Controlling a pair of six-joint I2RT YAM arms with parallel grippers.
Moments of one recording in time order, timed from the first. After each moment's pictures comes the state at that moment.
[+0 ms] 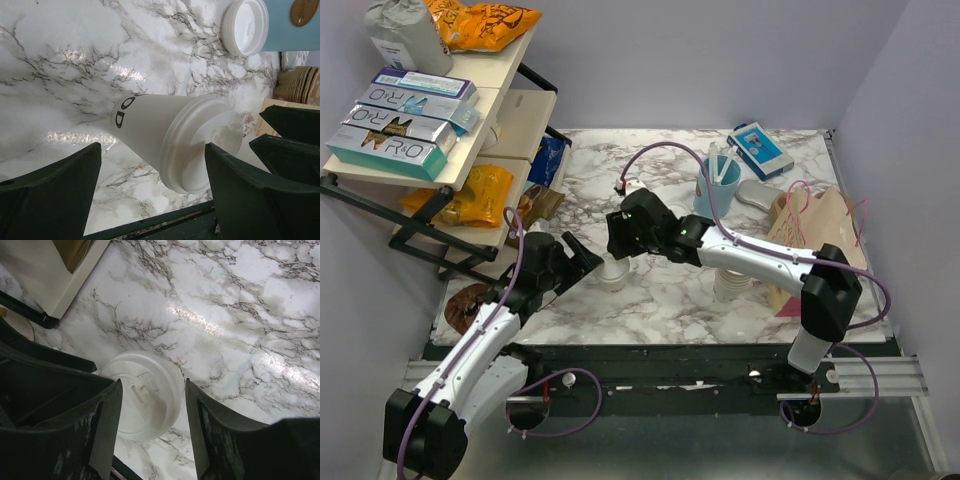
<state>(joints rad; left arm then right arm) -0.34 0.82 0.50 -0.35 0.11 -0.95 0.99 1.73 1.40 -0.34 0.14 0.46</state>
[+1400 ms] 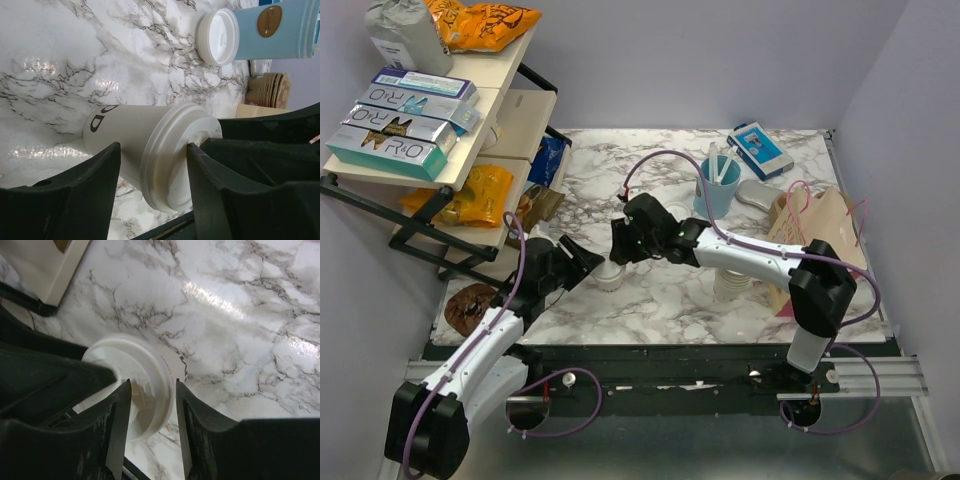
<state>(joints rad) -0.33 0.85 0.38 -0.09 0.16 -1.02 0.96 1.78 1.34 -0.28 0.02 0.53</state>
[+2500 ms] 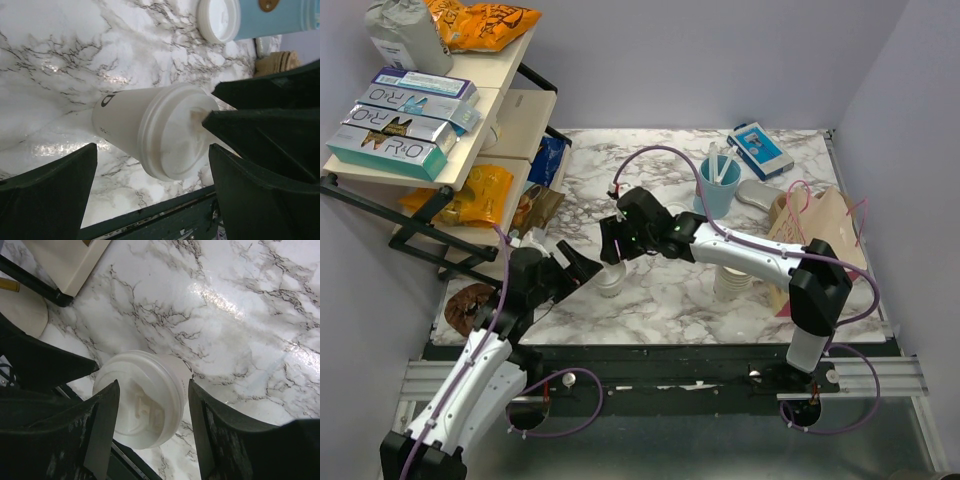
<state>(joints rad) -0.33 0.64 0.44 -0.38 0.17 -0.94 0.97 1.80 1.44 -0.36 -0.02 0.47</state>
